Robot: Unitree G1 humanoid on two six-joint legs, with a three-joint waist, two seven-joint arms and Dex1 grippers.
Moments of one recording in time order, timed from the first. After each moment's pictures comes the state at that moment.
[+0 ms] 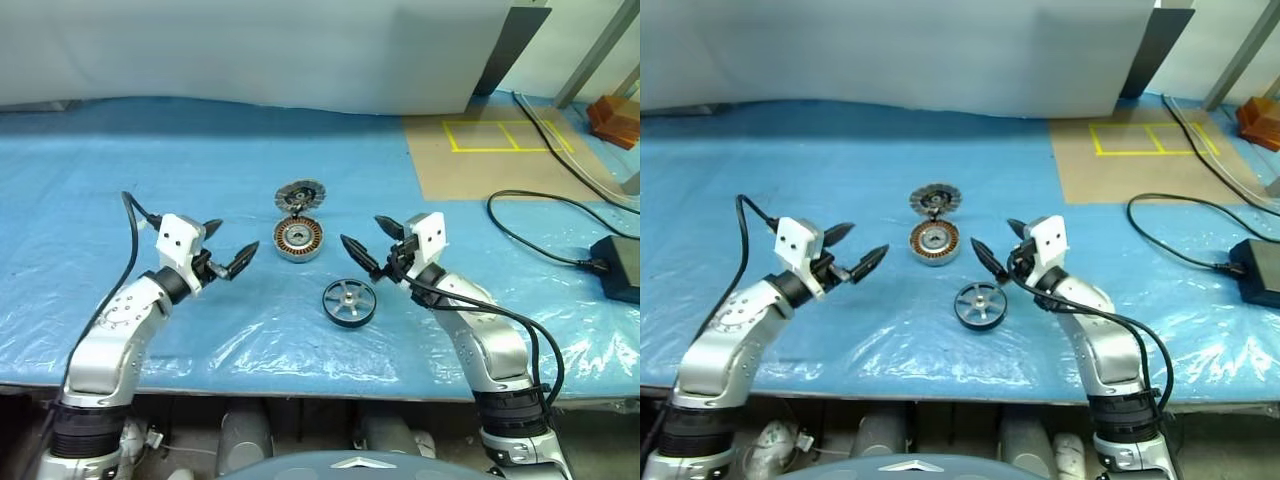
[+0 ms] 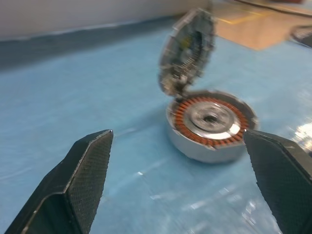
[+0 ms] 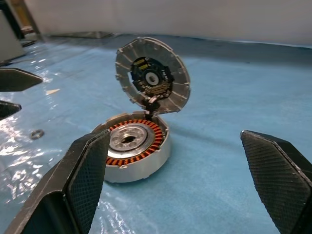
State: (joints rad) left arm -0.06 0.53 0.12 -0.29 -0.43 0.40 -0.68; right arm -0.16 -0.29 0.03 -0.28 0.34 0.40 0.56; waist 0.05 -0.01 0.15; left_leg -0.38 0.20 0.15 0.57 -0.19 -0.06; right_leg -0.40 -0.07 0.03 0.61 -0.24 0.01
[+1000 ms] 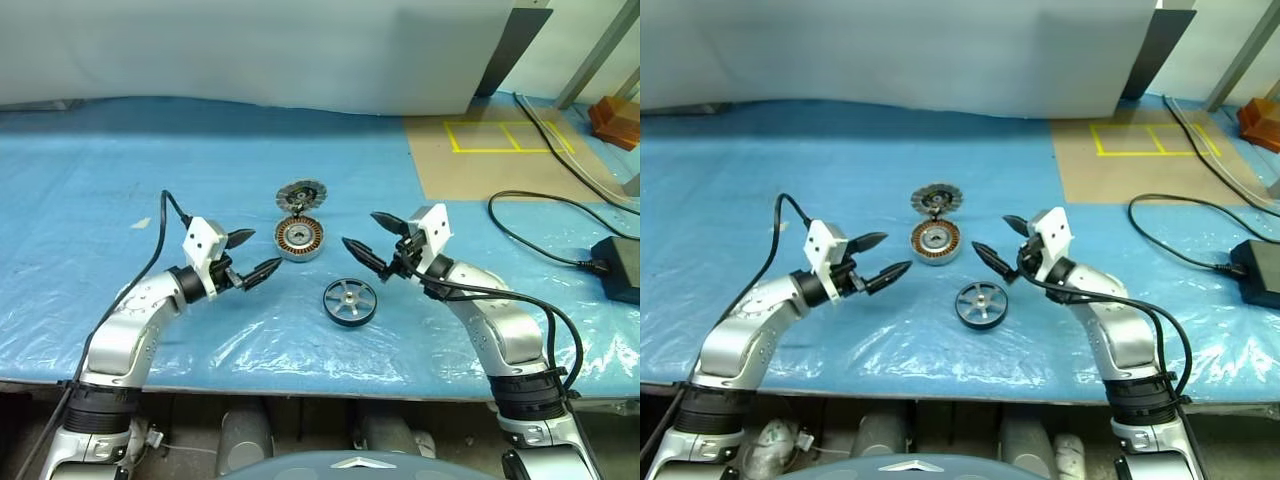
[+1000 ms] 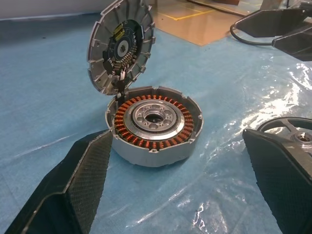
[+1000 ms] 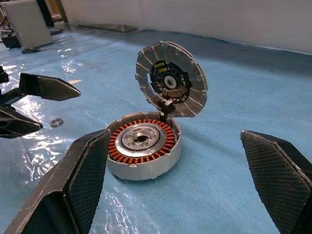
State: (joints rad) left arm -0.15 0.49 0.04 -0.19 -0.42 0.36 -0.78; right arm -0.24 -0.35 0.05 -0.24 0.36 0.40 0.64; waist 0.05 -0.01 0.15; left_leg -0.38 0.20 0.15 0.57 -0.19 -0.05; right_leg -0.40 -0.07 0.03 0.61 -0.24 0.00
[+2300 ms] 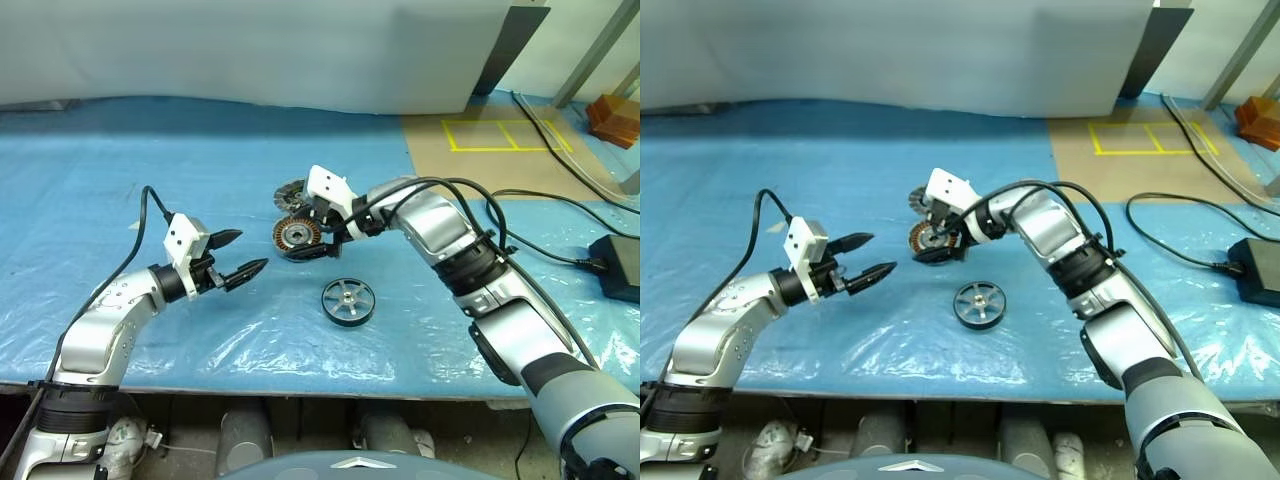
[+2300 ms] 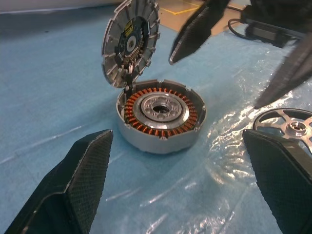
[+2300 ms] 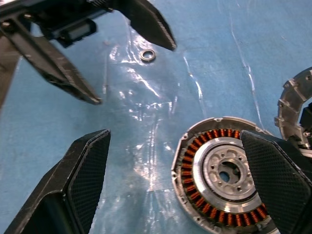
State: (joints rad) left arm -0.10 0.58 0.10 -0.20 -0.47 0.39 -0.84; right arm -1.02 -0.33 0.50 0.34 0.15 0.65 1.06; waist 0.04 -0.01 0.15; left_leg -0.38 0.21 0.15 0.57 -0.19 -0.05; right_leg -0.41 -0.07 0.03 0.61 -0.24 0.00
